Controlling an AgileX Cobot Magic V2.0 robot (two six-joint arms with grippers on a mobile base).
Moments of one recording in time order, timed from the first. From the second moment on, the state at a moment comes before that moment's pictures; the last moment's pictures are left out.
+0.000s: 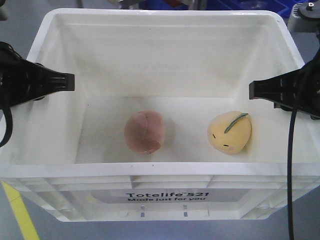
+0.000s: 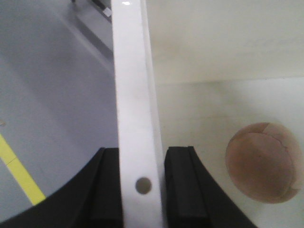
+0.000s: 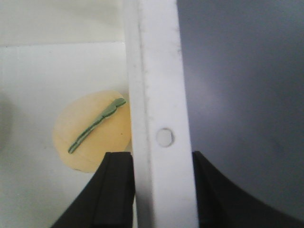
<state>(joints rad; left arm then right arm) -0.72 1.11 -1.15 0.51 1.04 -0.78 0.65 1.16 -1.20 -0.48 1.28 0.70</state>
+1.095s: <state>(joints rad) -0.72 1.11 -1.15 0.50 1.04 -0.78 0.65 1.16 -1.20 -0.48 1.28 0.70</state>
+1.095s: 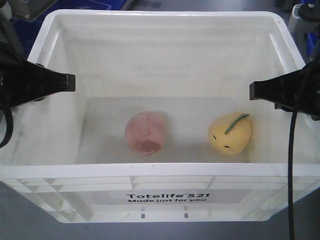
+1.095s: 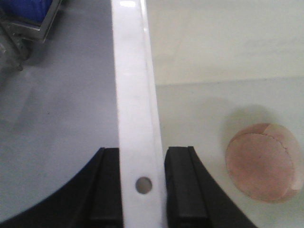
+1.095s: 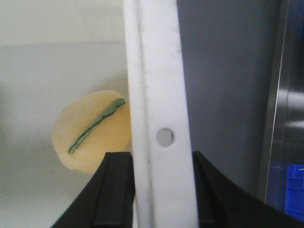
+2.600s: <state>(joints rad) -0.72 1.11 -1.15 0.50 1.04 -0.78 0.65 1.16 -1.20 -0.48 1.28 0.70</state>
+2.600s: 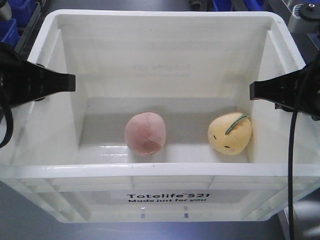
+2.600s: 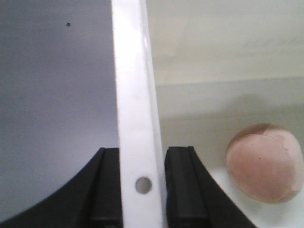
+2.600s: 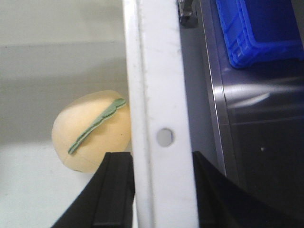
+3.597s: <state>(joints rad) -0.72 1.11 -1.15 0.50 1.04 -0.78 0.65 1.16 -1.20 -0.48 1.28 0.70</state>
